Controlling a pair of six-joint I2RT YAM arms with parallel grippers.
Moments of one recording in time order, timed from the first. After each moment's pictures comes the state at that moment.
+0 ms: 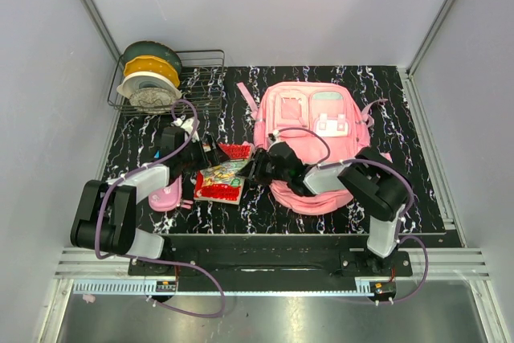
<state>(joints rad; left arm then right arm) -0.17 1.42 0.59 0.11 0.42 -0.47 0.82 1.89 0.83 0.56 -0.20 1.12</state>
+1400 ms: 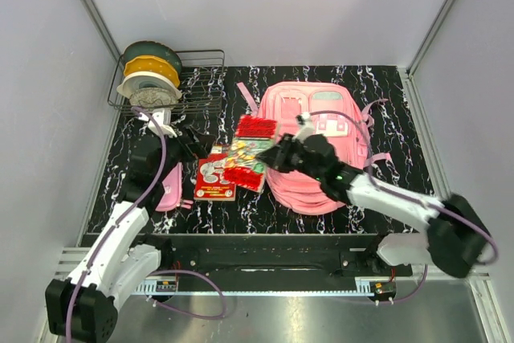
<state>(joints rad) -0.22 0.83 0.56 0.03 0.20 -0.49 0.82 1.40 0.76 0.35 -0.11 0.93</state>
